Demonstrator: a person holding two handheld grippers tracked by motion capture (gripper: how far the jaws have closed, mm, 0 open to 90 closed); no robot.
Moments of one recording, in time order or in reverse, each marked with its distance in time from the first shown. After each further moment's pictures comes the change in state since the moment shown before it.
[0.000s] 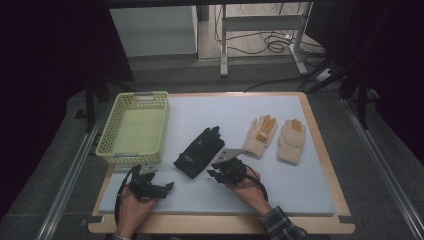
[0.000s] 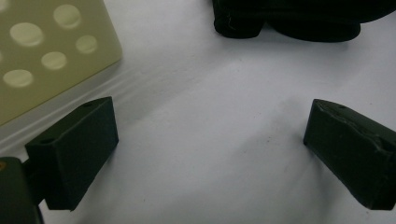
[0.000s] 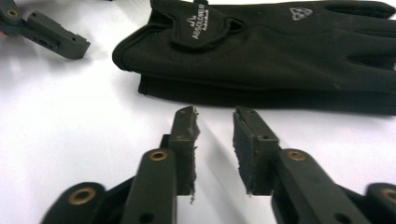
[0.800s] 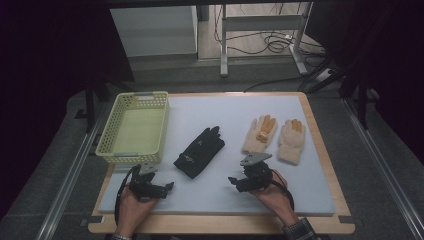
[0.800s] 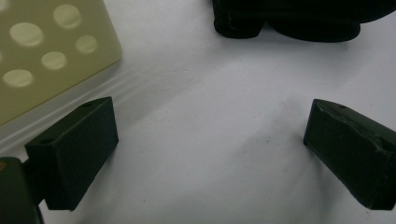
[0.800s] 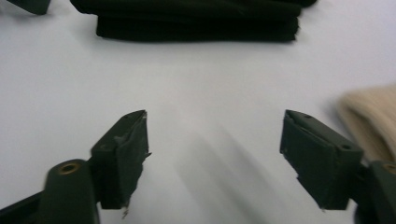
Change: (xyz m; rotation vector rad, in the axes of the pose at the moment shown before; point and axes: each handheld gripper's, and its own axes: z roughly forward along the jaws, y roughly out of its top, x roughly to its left) left arm 0.000 0.000 0.000 -0.001 -0.001 0.003; right arm -0.021 -0.036 -0.056 0.032 -0.105 0.039
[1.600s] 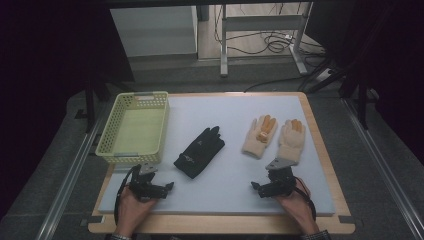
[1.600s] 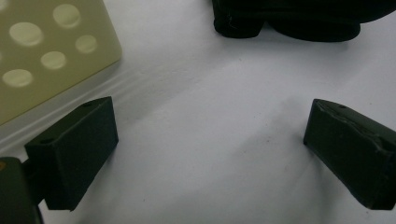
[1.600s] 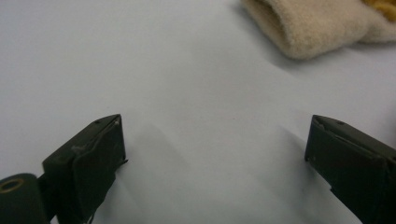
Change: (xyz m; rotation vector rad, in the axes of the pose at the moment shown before) left arm 0.000 0.000 0.000 0.001 -0.001 -0.003; right arm -0.035 -0.059 -0.025 0.036 -0.119 0.132
